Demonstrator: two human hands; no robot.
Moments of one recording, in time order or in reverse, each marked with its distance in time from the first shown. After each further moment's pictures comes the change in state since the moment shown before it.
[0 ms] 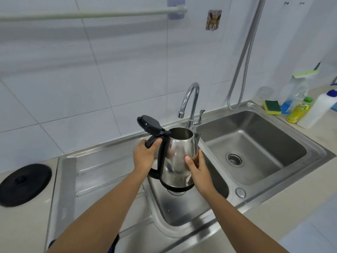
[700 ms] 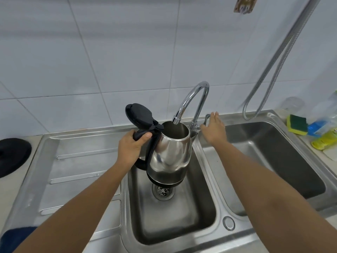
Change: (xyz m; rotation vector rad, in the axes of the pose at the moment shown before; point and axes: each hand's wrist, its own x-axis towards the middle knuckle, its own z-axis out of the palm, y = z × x) left_hand 0.046 -0.006 0.029 0.020 0.083 0.014; right_hand 0.241 -0.046 -0.069 -0.952 -0.021 -0.126
